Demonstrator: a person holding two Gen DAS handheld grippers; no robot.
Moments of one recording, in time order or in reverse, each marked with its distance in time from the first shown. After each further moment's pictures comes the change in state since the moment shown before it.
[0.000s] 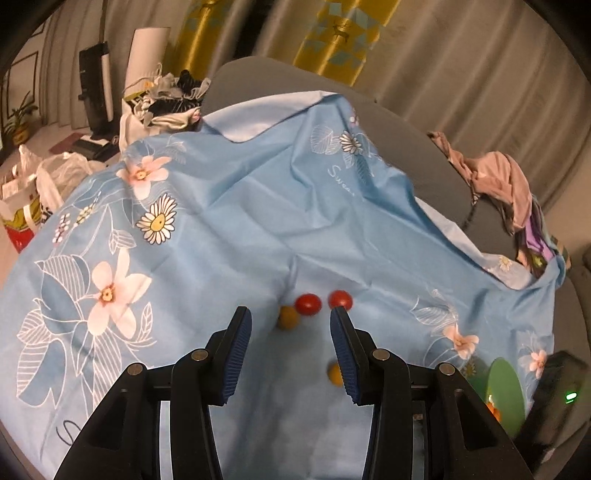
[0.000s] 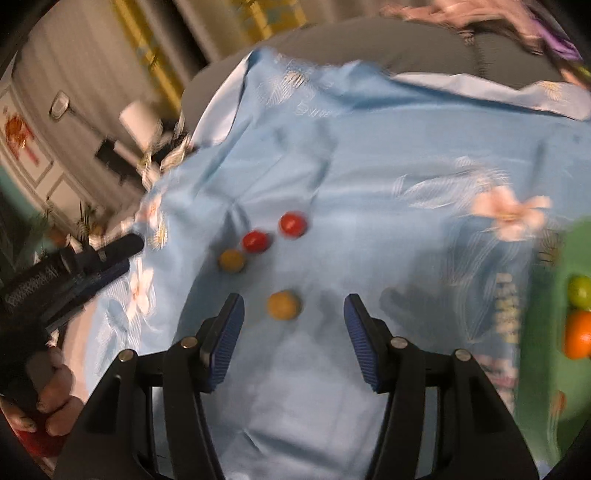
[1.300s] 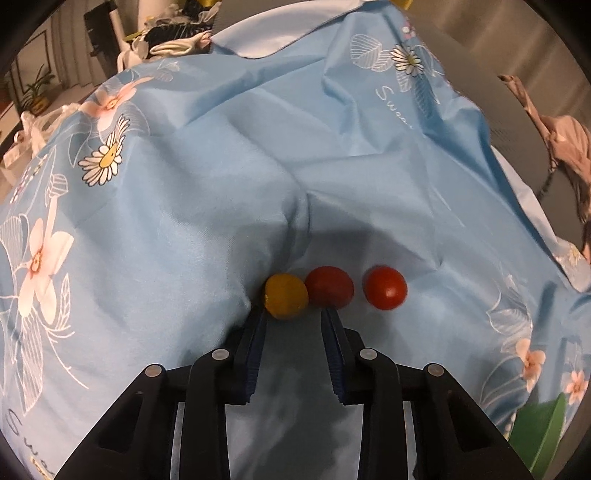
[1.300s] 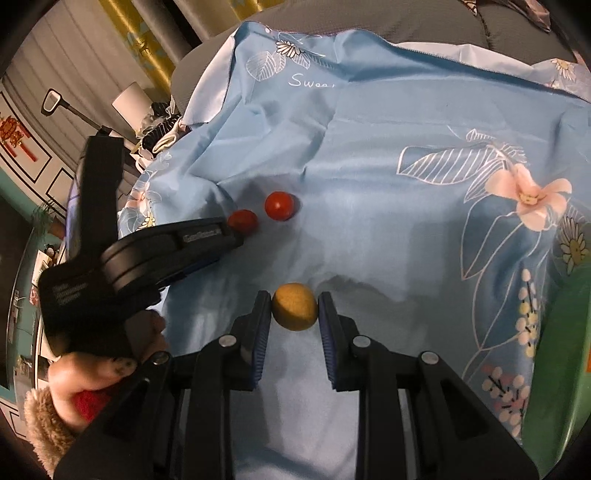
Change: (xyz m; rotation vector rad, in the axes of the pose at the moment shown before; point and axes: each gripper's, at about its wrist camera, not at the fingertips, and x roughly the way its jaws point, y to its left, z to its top) left arm 0.122 -0.020 -0.003 -0.073 0.222 0.202; right arm 0.018 -0.020 0.007 0.045 0.068 0.038
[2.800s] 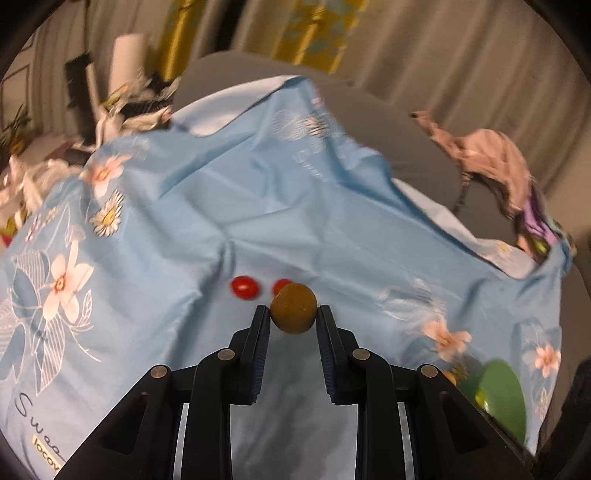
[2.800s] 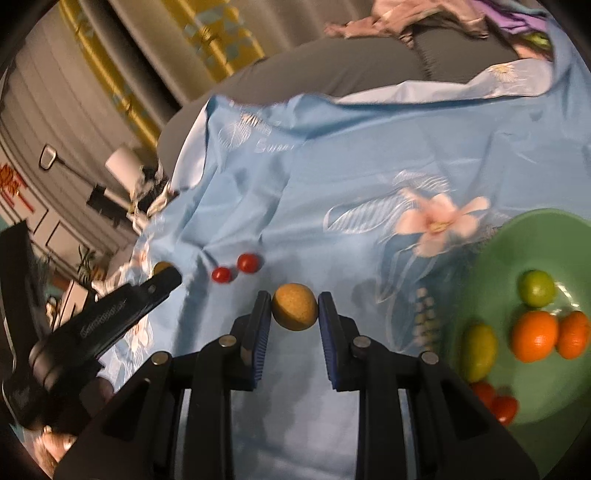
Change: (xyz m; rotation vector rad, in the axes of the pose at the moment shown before) left arm -0.106 -0.037 -0.038 0.133 -0.233 -0.185; right arm -0.087 -0.047 -0.002 0.129 -0.204 -0.031
